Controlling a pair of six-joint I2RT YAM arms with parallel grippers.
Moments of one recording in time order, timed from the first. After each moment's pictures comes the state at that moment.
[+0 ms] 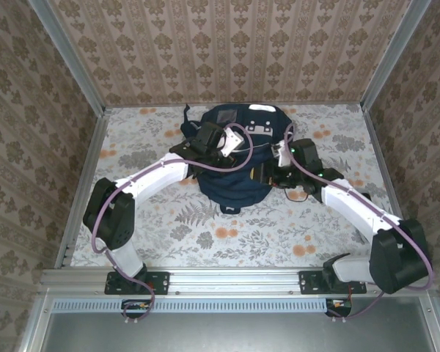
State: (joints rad) left arm -0.71 1.72 1.31 -0.37 0.14 0.15; right arm 0.30 1.28 0.85 -0.26 -0.59 0.62
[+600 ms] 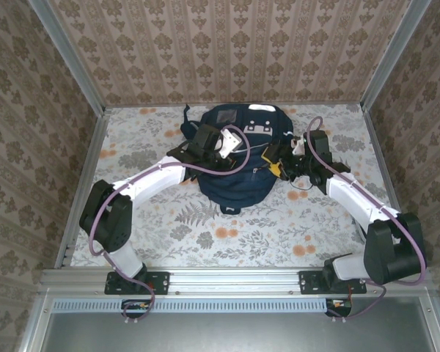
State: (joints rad) left arm -0.70 1.69 1.26 -0.31 0.17 0.15; right arm 0.20 1.36 0.89 -0.16 -0.58 1.07
